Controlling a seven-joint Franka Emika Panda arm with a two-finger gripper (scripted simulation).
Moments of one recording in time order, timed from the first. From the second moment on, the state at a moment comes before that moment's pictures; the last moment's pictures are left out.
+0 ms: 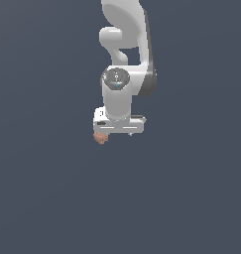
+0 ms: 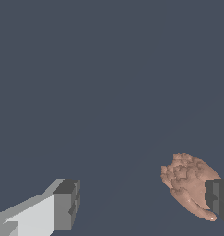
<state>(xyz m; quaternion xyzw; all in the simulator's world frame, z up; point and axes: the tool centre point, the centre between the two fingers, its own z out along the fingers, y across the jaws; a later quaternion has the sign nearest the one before) -0.028 -0.004 0.141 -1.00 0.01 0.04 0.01</state>
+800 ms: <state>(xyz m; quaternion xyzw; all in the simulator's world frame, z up) -0.030 -0.002 0.150 -1.00 0.02 0.04 0.01</state>
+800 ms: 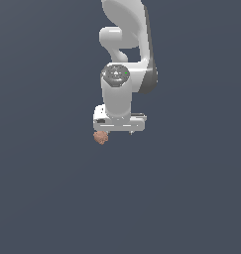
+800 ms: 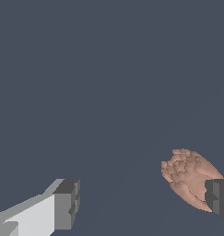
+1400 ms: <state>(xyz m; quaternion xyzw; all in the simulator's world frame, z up) -0.038 -0.022 0.137 -1.00 0.09 0.04 0.01</state>
